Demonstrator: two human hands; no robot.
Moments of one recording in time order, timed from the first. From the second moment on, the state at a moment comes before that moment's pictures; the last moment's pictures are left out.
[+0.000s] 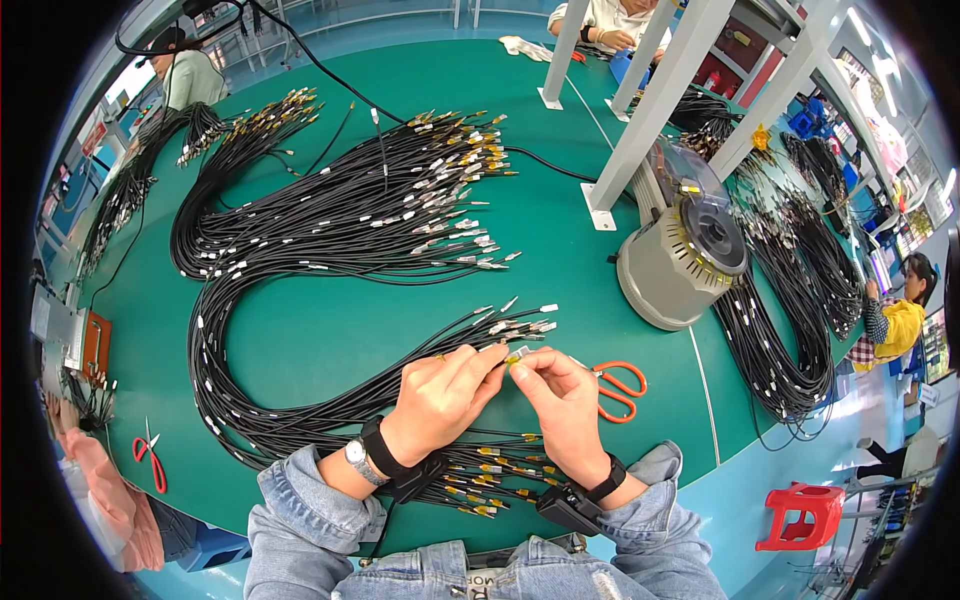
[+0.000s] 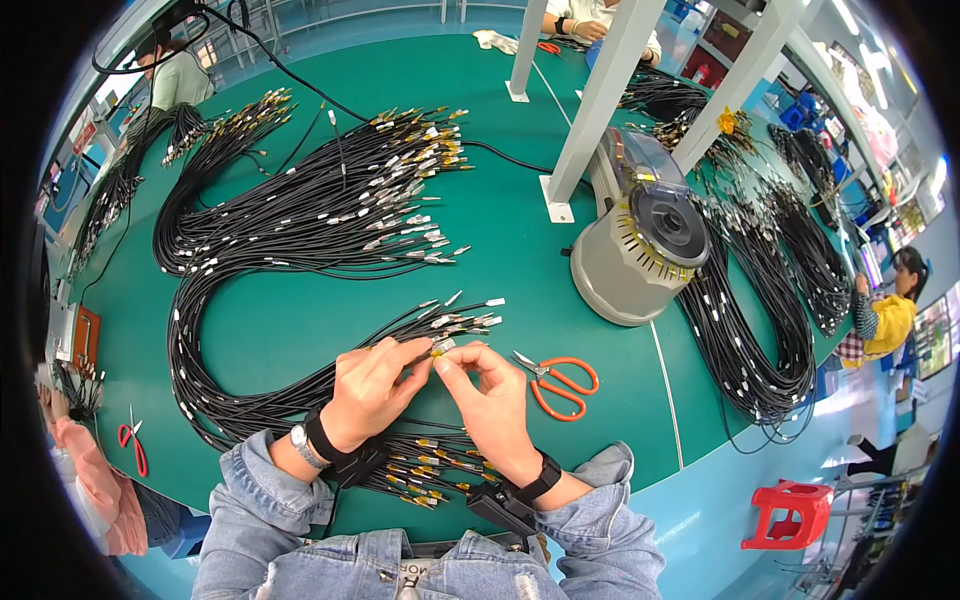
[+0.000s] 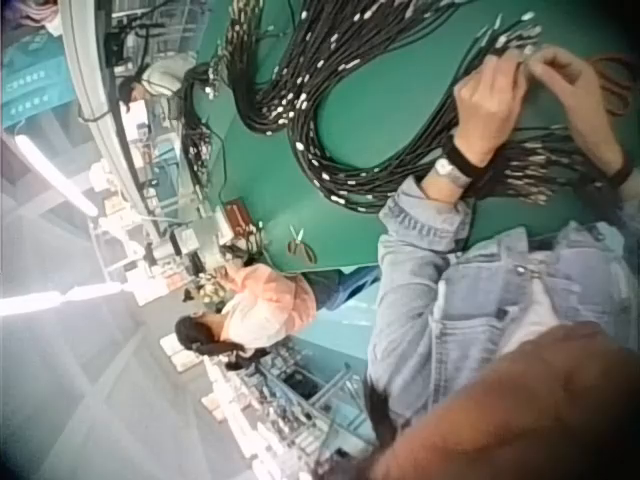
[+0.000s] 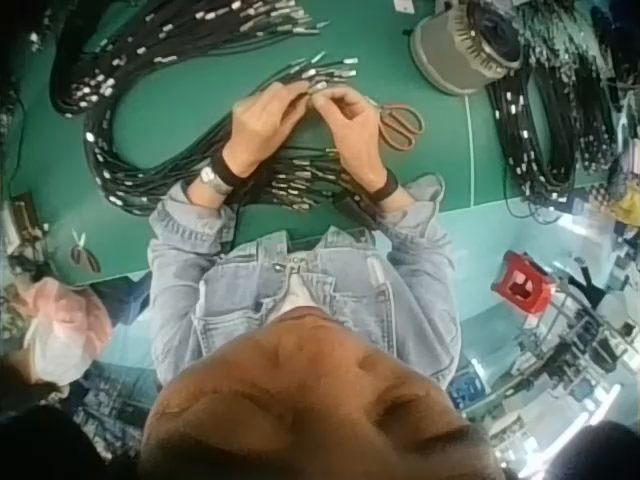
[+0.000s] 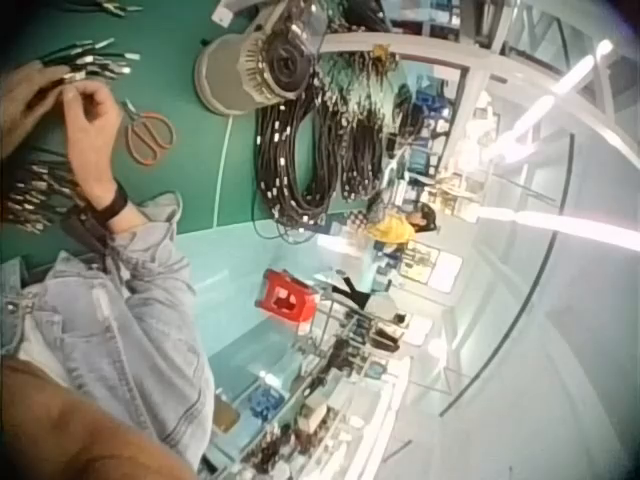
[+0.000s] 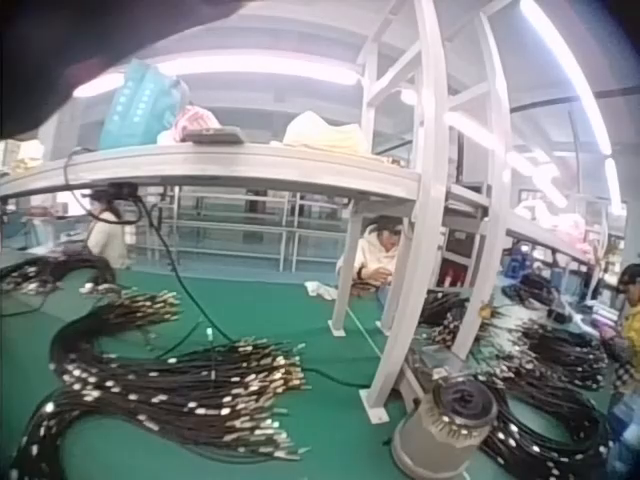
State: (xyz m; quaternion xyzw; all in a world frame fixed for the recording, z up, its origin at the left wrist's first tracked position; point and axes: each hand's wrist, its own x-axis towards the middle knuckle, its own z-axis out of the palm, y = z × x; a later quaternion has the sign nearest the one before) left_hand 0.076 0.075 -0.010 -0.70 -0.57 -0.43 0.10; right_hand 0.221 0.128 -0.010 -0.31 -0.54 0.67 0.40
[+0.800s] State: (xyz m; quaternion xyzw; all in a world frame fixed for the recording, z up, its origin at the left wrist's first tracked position) left_hand 0.077 0.074 -0.009 -0.71 -0.56 -0.42 0.12; right_hand 0.222 0.130 -0.012 -0.33 -0.55 0.66 0.39
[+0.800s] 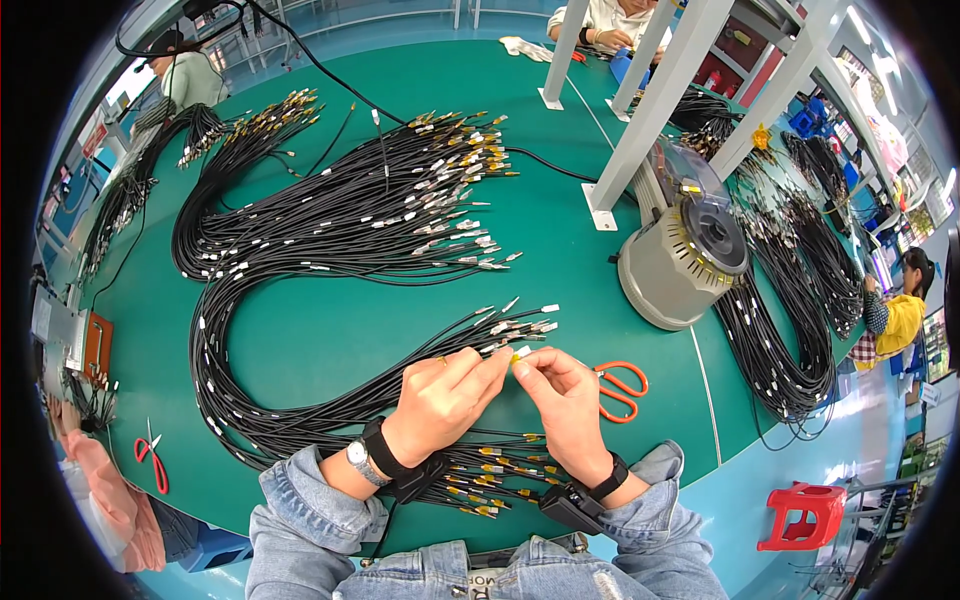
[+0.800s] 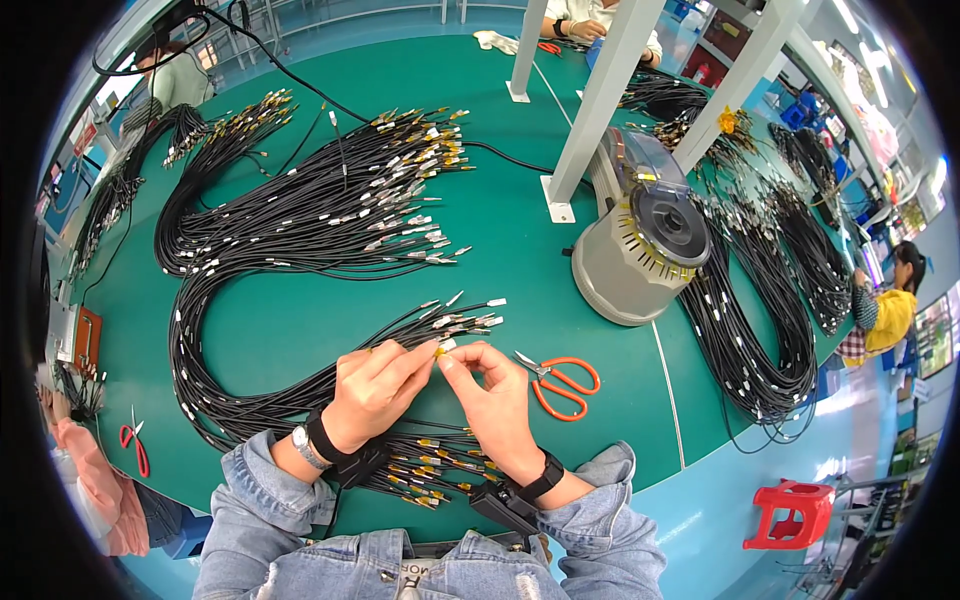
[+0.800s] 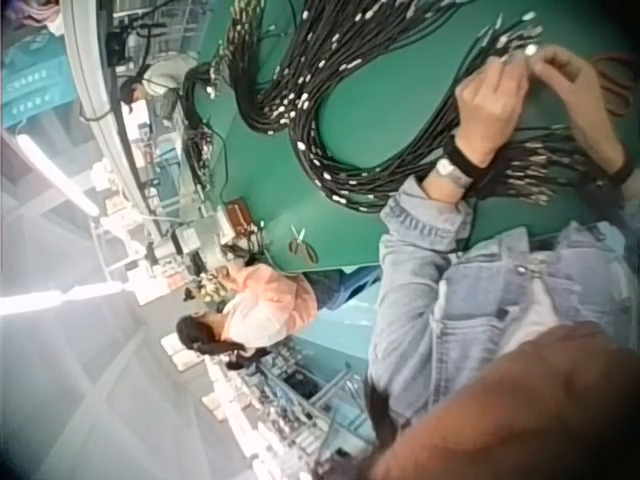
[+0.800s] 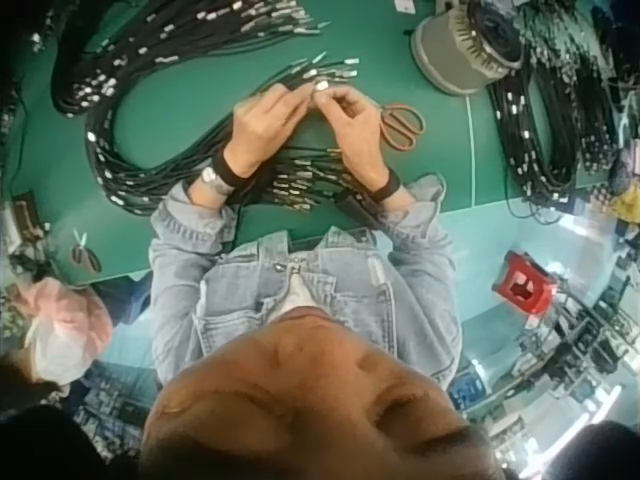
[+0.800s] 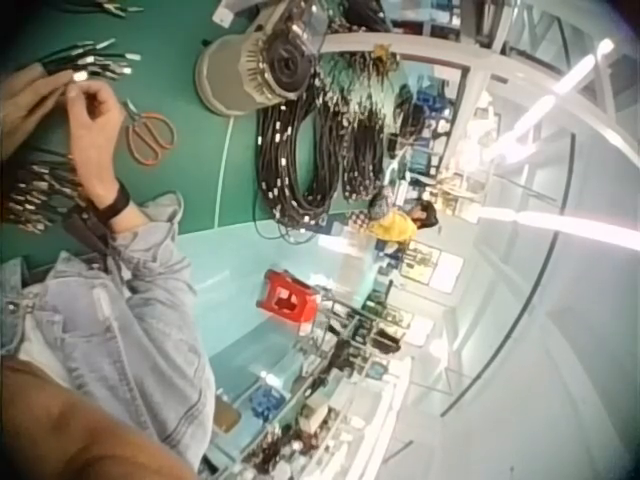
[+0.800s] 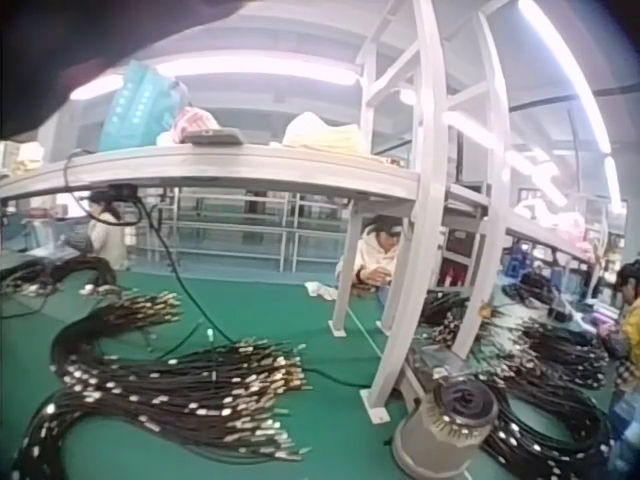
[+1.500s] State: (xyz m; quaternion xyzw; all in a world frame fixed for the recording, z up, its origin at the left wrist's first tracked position) left_hand 0.078 0.076 -0.009 -0.68 -0.57 -0.45 0.11; right_hand 0.223 0.128 -0.011 -0.32 -0.50 0.73 0.33
